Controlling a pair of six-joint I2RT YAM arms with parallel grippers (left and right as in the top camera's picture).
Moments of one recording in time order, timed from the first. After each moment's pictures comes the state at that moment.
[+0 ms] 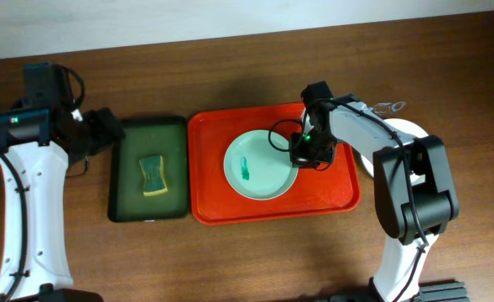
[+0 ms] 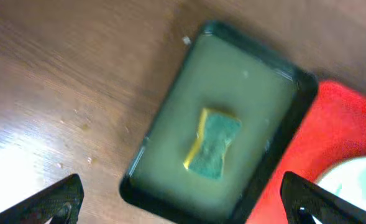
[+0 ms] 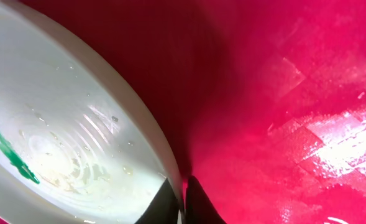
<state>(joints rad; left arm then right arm) 0.09 1.61 1.62 -1.21 -0.05 -0.36 0.18 2.01 1.33 -0.87 -0.33 0.37</state>
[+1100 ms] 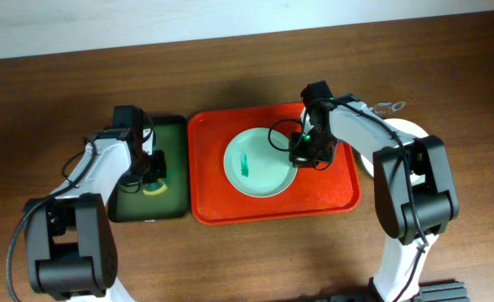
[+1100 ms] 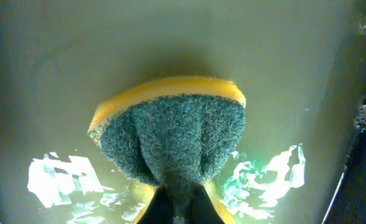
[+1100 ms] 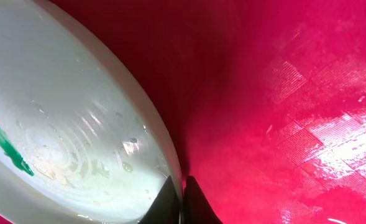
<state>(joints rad) -0.05 1.89 1.20 -0.76 0.03 -0.10 0.18 2.01 1.33 -0.87 -0.33 0.37</state>
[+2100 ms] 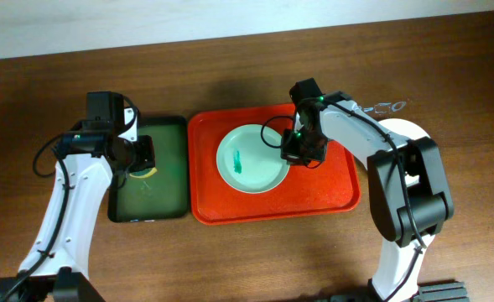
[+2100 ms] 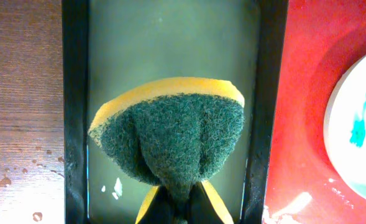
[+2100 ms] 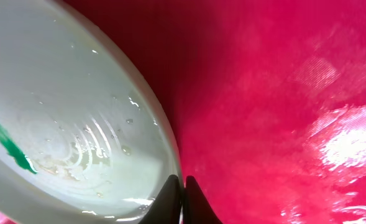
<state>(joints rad) -0.05 1.59 1.27 -0.89 0.03 -0.10 0.24 2.01 1.38 -0.88 -0.29 0.49</state>
